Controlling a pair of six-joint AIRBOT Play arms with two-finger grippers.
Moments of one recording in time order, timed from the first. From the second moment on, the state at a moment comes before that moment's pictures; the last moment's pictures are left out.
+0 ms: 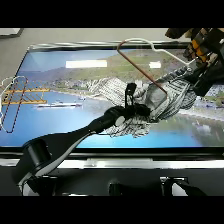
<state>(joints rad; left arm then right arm) -0.90 -1.92 1.61 1.26 -0.21 -1.89 -0.25 -1.15 1.58 -1.06 1.38 0.39</state>
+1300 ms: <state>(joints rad) -0.63 -1.61 1.64 1.26 -0.64 -1.81 -0.24 -1.09 1.47 -1.08 1.28 0.84</state>
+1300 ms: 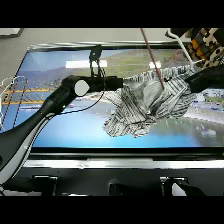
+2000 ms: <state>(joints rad) -0.57 -1.61 1.68 1.26 -0.73 -1.78 -0.05 -1.12 1.47 -1.32 1.30 1.00</state>
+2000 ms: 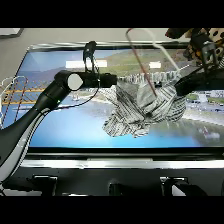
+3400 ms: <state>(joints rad) -0.44 -1.74 1.81 1.14 -0.87 -1.50 0.27 -1.19 1.47 -1.59 1.45 1.20</state>
